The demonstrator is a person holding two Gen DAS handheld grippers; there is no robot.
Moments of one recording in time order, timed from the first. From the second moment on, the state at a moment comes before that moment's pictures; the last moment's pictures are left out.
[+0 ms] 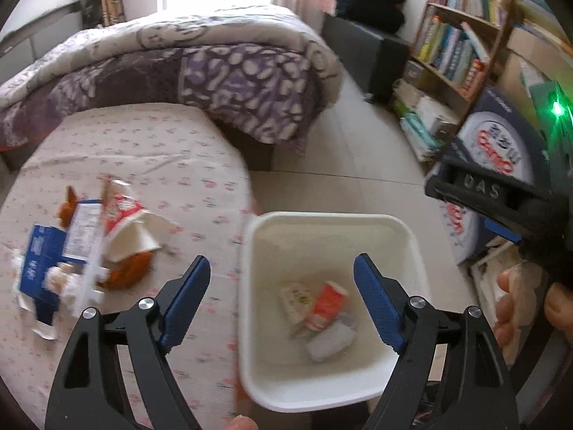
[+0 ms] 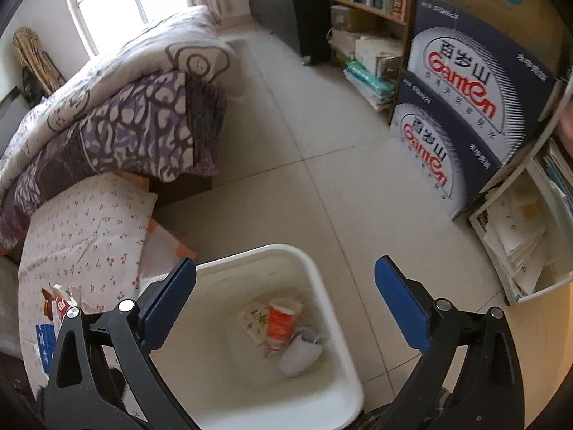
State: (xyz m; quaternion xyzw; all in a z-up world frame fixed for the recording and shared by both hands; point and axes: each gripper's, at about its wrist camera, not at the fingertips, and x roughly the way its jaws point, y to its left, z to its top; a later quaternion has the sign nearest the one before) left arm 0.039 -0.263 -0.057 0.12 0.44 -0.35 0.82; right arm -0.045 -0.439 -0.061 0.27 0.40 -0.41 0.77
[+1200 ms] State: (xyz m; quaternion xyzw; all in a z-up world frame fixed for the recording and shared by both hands) left arm 0.277 0.054 -0.115 -0.14 0.59 -0.01 0.79; right arm 0.127 -0.249 -0.085 0.16 0.49 -0.19 0.83
